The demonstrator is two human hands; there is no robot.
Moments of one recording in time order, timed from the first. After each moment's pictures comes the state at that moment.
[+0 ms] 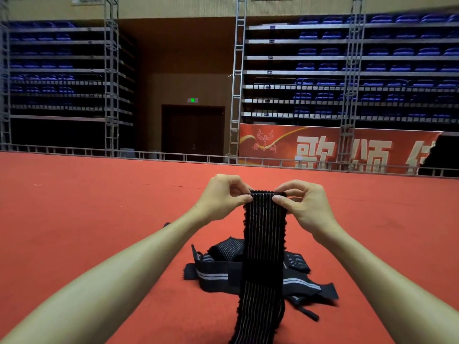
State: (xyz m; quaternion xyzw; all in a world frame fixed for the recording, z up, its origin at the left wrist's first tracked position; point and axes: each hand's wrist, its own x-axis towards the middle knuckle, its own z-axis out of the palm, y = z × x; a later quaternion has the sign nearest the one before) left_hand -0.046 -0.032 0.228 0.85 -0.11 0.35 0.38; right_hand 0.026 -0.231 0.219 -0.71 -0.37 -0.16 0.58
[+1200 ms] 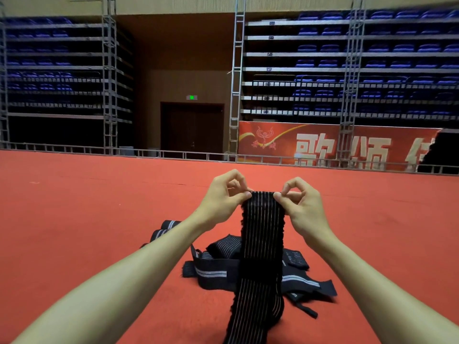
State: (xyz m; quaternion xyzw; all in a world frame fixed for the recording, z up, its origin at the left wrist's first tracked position) left_hand -0.046 -0.043 0.214 0.79 -0.11 0.35 0.49; right_hand 0.031 -0.221 0.198 -0.64 -0.39 -0.18 0.64
